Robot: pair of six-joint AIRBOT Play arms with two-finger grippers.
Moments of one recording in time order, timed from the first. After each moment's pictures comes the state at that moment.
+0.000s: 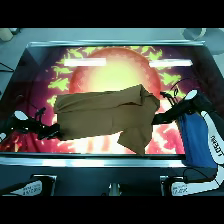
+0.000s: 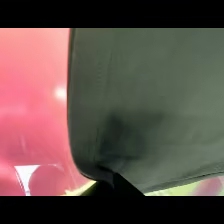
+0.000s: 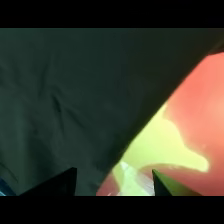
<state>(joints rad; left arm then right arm) 0.20 -1.31 0.72 1.10 -1.17 -1.43 -0.16 -1.61 1.13 -1.07 1.35 0.90</state>
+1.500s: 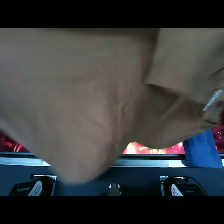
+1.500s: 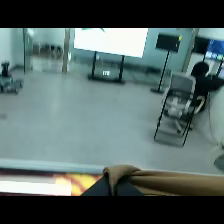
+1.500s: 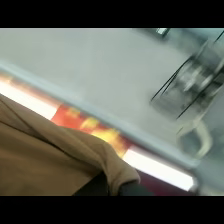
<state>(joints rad) 0.19 -0.67 1.60 1.22 -0.98 -1.56 -0.05 -0.90 1.78 -1.36 1.22 0.97</state>
